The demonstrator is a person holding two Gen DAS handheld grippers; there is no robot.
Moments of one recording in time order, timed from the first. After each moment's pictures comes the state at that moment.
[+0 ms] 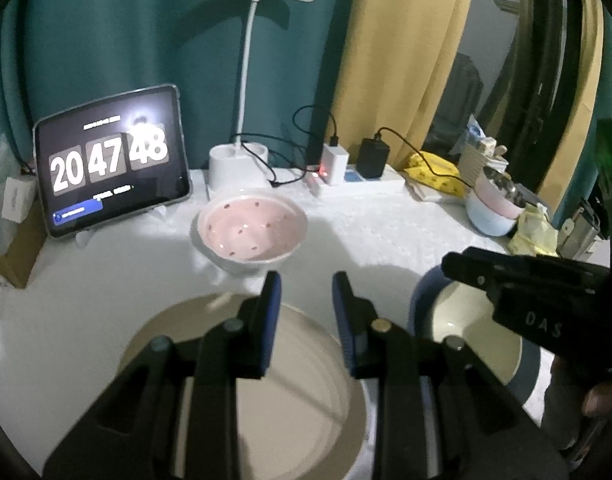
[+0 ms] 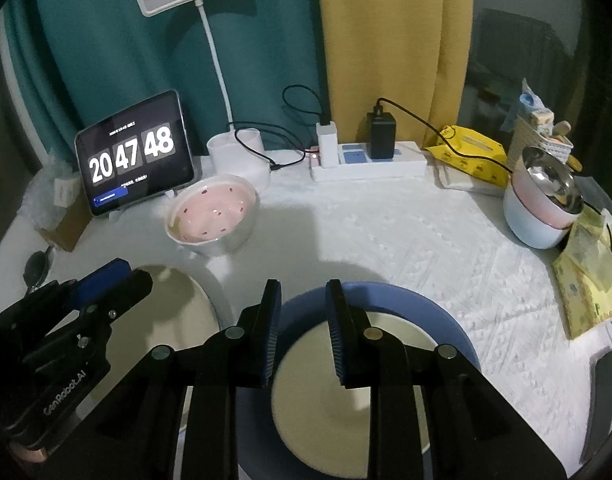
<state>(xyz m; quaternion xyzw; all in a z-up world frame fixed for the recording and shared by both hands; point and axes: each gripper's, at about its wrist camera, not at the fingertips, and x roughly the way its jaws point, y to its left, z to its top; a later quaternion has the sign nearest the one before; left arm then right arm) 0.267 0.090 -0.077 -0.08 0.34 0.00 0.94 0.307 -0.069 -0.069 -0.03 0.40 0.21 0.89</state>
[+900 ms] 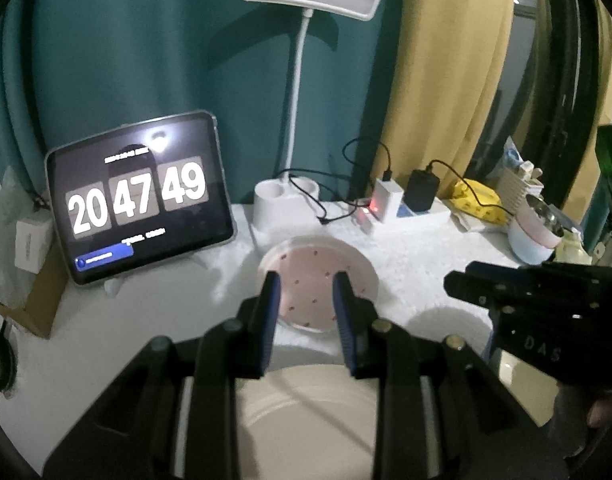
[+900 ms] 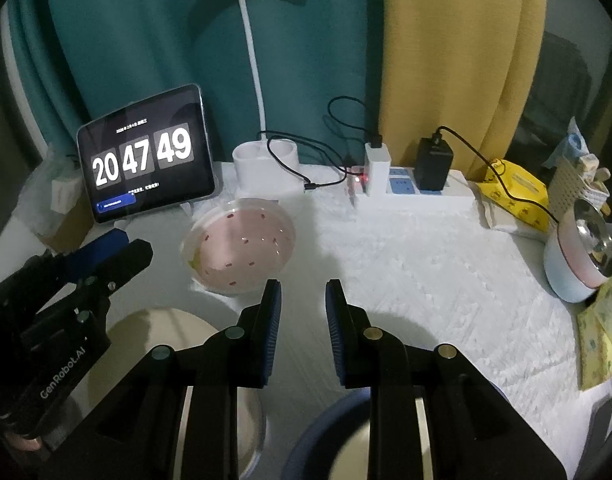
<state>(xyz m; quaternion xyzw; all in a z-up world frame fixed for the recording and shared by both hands) 0.311 0.147 -0.066 -0.06 0.32 0.03 0.95 0.352 -0.006 -0.062 -0.06 0.40 0.23 0.89</state>
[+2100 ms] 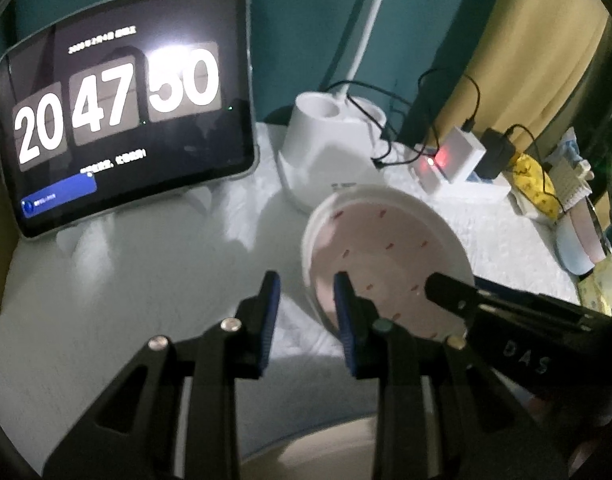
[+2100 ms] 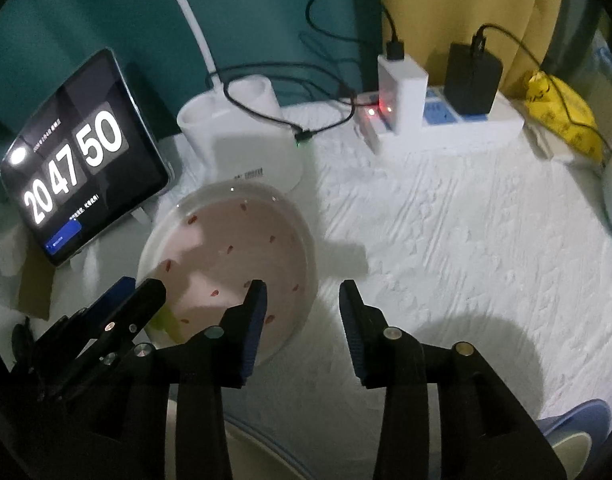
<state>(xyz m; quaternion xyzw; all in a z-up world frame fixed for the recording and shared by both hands) 0.392 0.193 -0.140 -0.13 0.44 0.05 0.89 0.435 0.050 -0.138 0.02 0.52 0.17 0.84</state>
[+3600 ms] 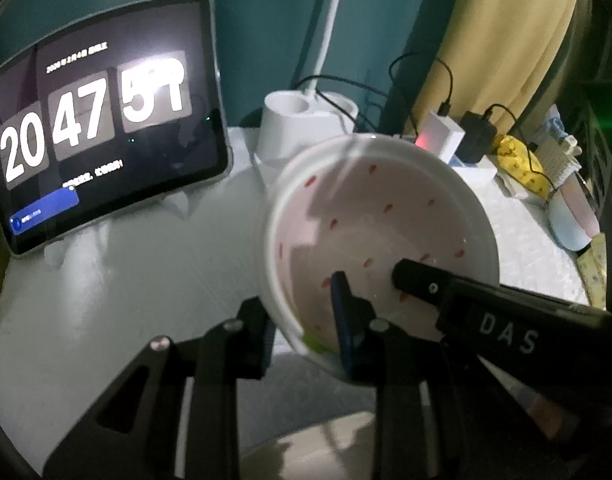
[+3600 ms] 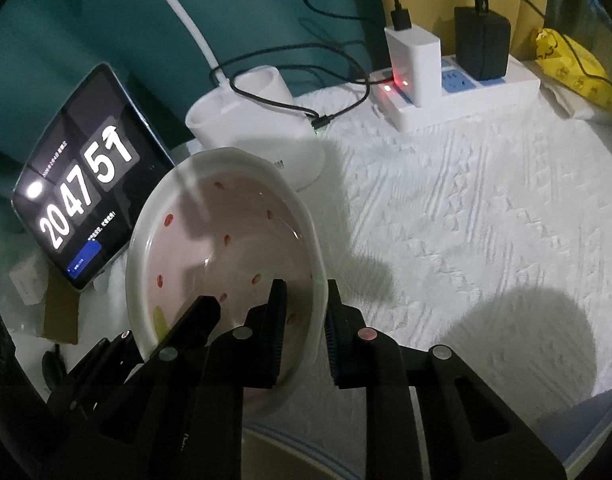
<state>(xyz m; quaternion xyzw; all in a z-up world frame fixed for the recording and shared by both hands) 0.387 0.180 -0.141 -0.10 0.42 0.03 0.90 0.429 0.052 -0.148 0.09 0.52 0.18 0.83</state>
